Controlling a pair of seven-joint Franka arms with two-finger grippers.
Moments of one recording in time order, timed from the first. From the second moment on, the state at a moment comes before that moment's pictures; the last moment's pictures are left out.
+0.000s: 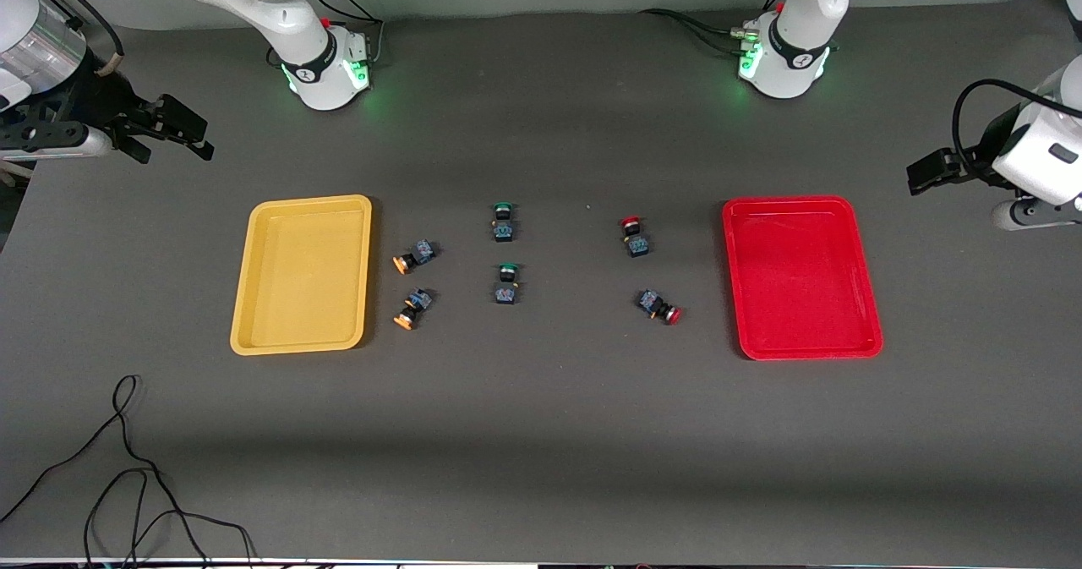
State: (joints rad) left arm -0.01 -0.03 -0.04 -1.67 0.05 1.49 -0.14; right arm 0.15 -0.32 -0.08 -1.97 0.04 1.68 0.12
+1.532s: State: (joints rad) left arm -0.32 0.28 -0.19 -2.02 -0.07 2.08 -0.64; right arm 0.40 -0.02 -0.06 -2.25 0.04 2.22 0.64
